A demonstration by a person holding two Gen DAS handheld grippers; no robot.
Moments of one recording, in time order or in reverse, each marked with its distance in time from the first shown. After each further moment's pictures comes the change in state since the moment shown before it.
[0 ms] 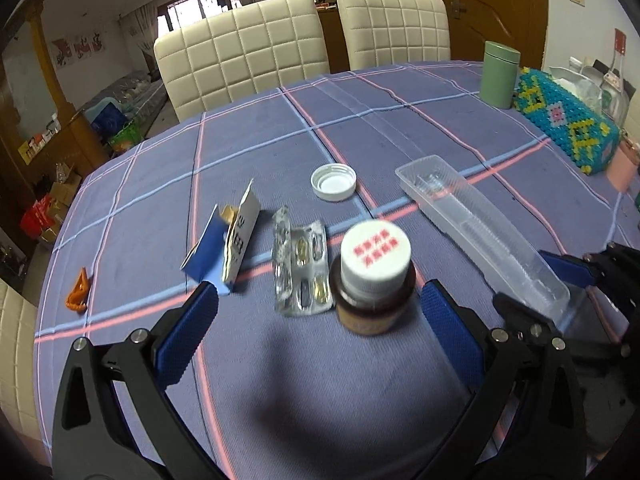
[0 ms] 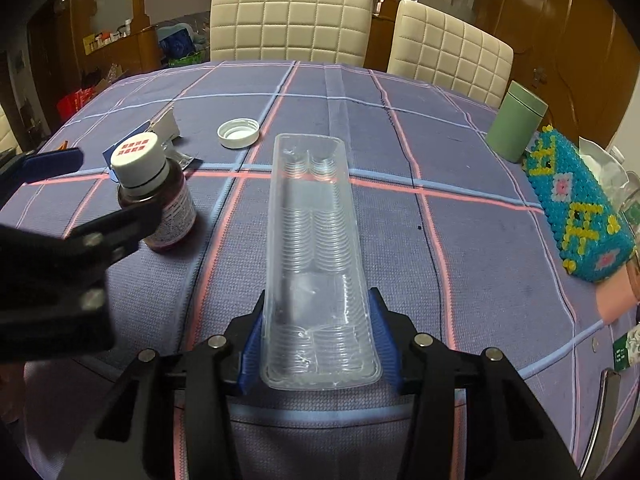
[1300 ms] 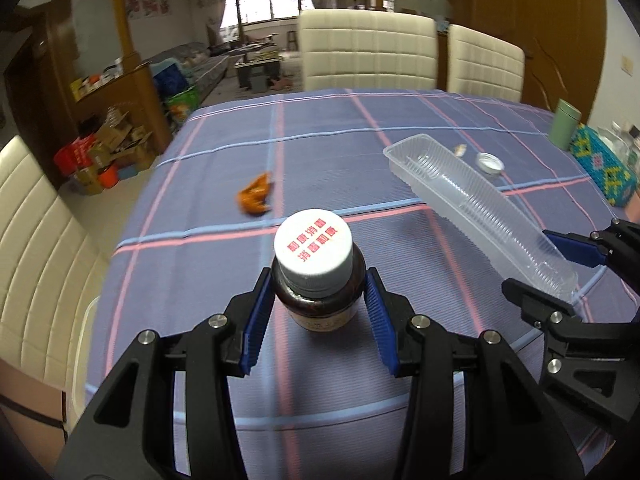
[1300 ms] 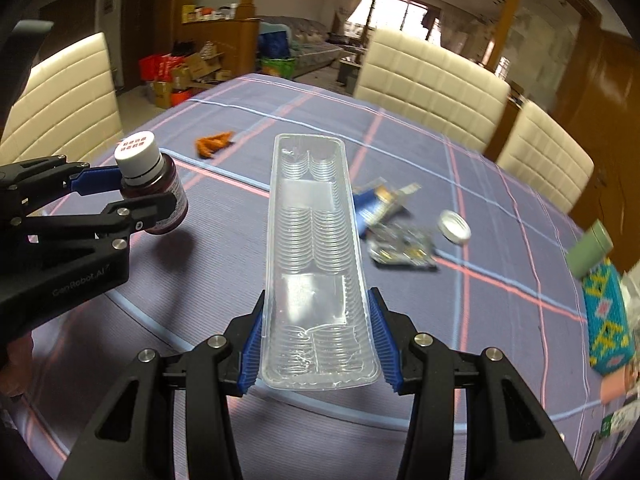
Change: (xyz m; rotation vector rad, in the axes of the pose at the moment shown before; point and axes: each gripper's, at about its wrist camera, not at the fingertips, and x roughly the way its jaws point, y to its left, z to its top) left arm -0.090 0.197 -0.114 -0.228 -0.027 0.084; right arm -0.065 0.208 0.023 -0.317 -0.105 0.130
